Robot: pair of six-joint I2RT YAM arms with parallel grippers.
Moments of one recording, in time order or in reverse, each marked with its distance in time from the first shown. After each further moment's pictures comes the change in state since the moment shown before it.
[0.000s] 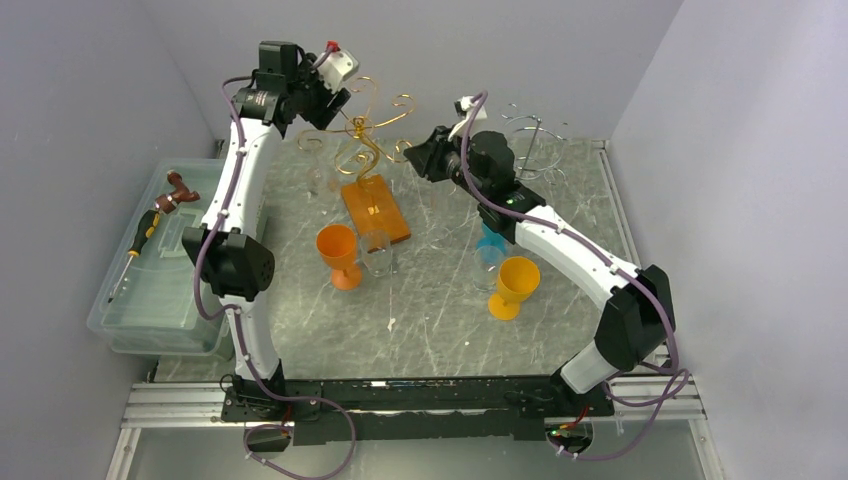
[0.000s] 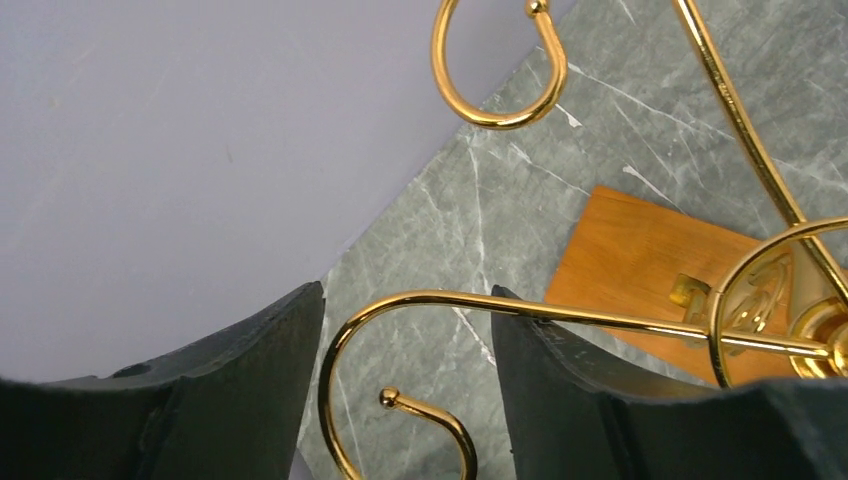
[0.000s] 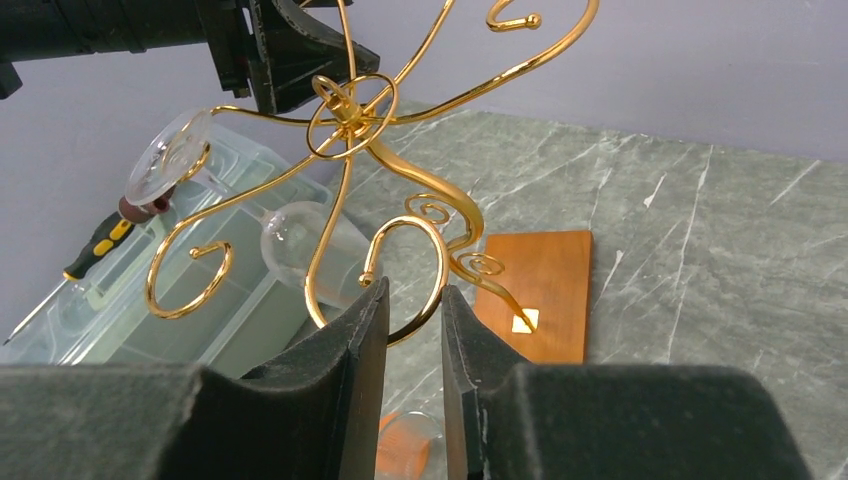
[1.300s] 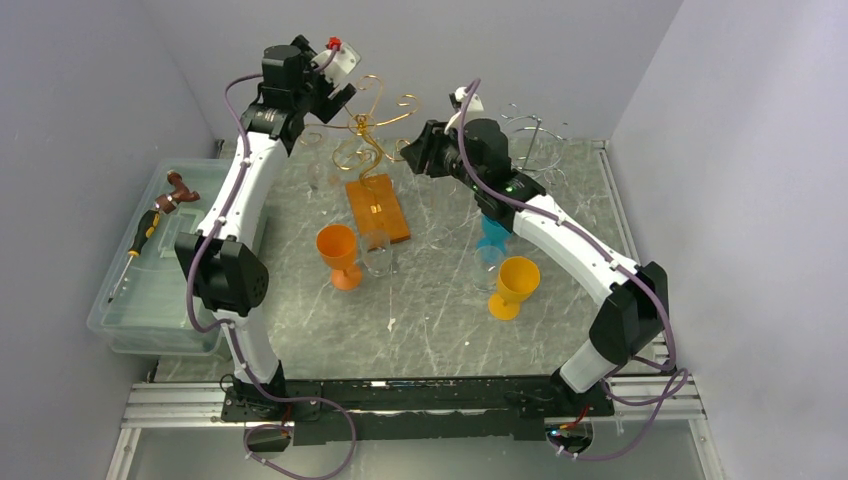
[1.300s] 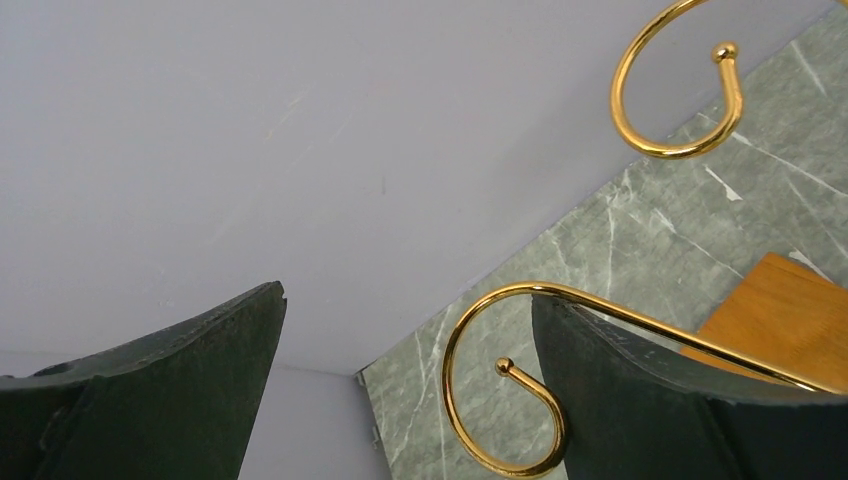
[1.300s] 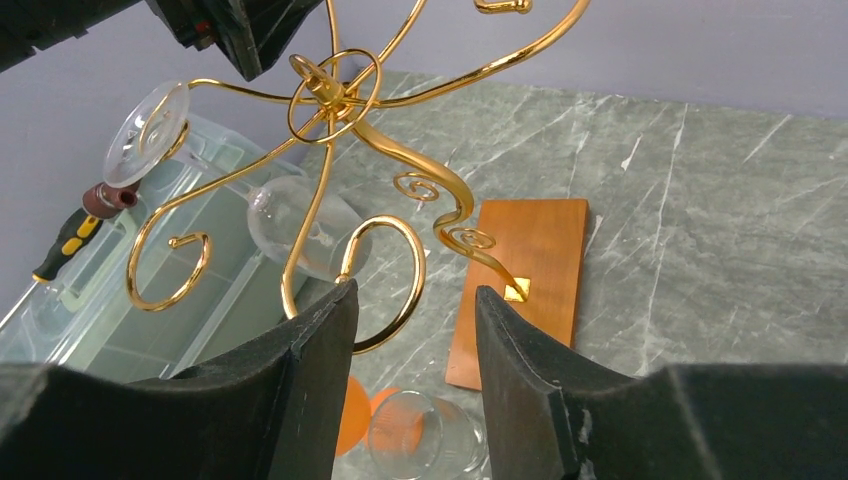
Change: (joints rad) left arm -0.029 -0.125 -0.266 0.421 -0.217 0.065; right arm 0.002 0.035 0.131 -0.196 0.053 0.008
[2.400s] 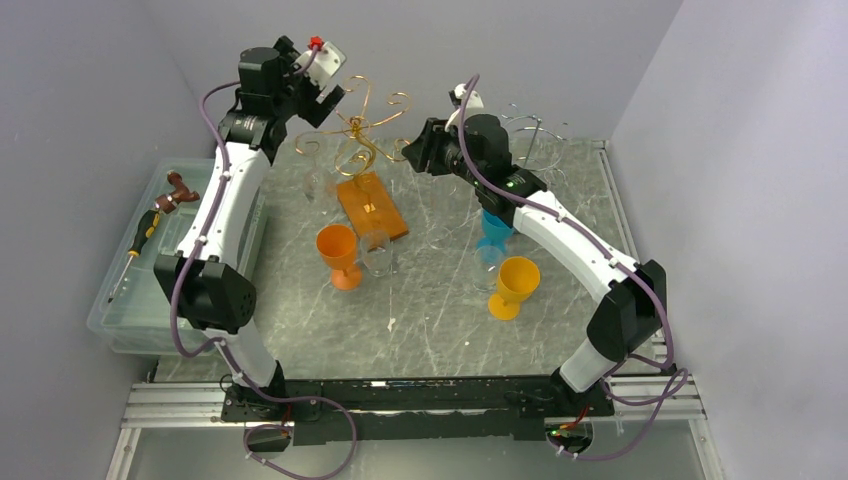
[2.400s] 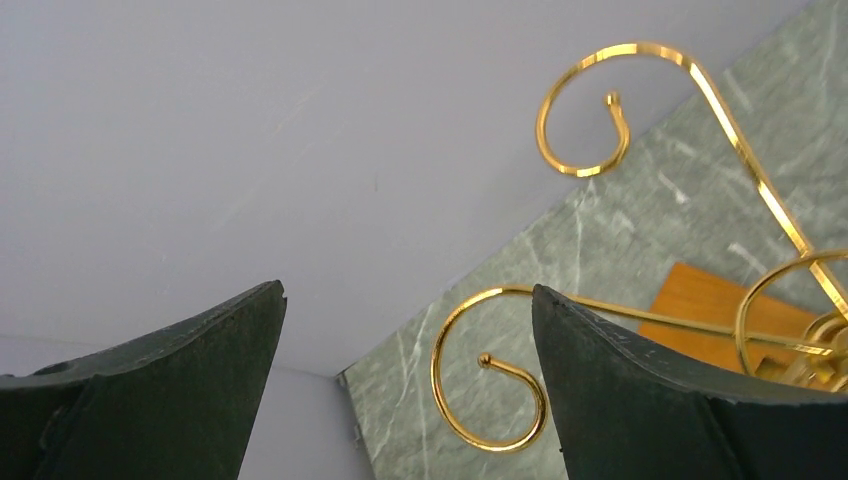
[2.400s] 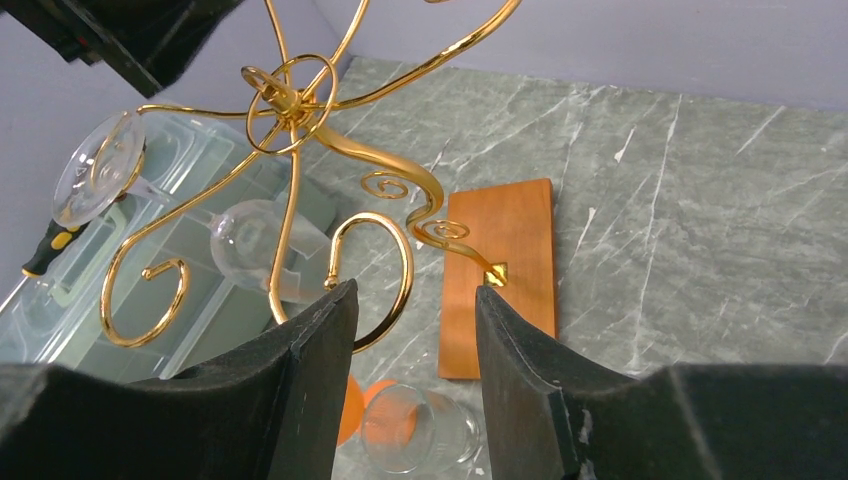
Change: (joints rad) left arm 0.029 -0.147 -0.132 -0.005 0.086 -0.026; right arm -0.017 0.017 0.043 -0.061 -0.024 -0.010
